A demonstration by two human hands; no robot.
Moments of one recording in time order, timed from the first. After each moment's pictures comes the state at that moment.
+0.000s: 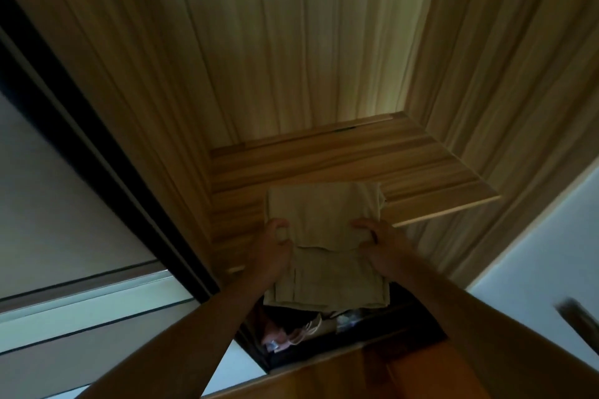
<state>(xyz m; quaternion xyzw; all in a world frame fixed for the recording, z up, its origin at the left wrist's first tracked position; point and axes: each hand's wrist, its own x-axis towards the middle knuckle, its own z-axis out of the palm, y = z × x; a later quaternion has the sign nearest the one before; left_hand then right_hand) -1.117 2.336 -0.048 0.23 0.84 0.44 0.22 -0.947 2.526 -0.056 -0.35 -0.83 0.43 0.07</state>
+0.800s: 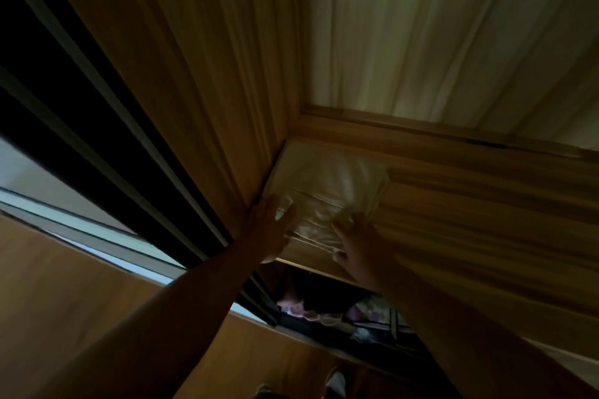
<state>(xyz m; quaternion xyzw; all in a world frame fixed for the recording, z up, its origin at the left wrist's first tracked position) -1.226 2.325 -0.127 0.24 0.95 -0.05 0.18 -1.142 2.546 -0.128 0.02 -0.99 0.12 -0.11</state>
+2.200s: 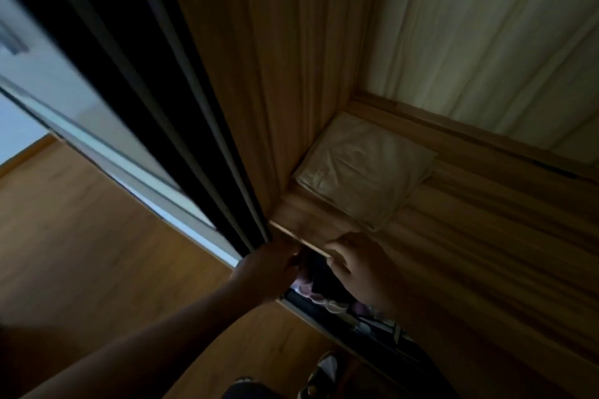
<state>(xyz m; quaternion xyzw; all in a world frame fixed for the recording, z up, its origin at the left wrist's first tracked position) -1.116 2.289 -0.121 0.09 0.96 0.16 0.22 -1.119 2.516 -0.122 0.18 -0.95 0.24 -0.09</state>
